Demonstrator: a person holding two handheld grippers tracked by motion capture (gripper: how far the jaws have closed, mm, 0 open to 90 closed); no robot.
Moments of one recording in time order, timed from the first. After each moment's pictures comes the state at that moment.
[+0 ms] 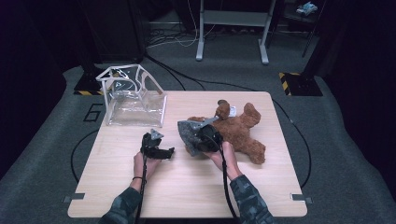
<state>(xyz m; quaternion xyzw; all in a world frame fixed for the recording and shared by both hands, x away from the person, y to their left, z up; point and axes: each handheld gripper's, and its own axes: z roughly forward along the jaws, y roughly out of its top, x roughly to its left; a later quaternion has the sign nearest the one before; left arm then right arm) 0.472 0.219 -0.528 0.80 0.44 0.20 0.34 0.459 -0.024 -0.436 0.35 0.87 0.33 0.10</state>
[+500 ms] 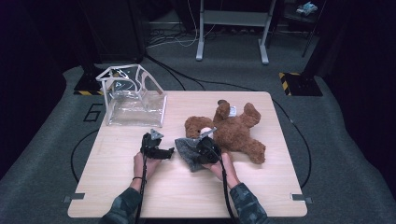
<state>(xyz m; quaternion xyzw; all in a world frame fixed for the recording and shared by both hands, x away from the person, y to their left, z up) 0.472 0.220 -0.528 0.80 0.44 0.20 0.34 0.449 -0.026 -0.480 0.35 0.88 0.31 0.02</state>
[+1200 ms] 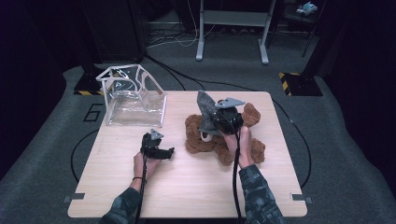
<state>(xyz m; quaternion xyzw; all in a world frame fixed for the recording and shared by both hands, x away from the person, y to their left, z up) 0.472 0.219 -0.528 0.80 0.44 0.20 0.35 0.467 -0.073 -0.360 0.38 0.79 0.39 0.27</state>
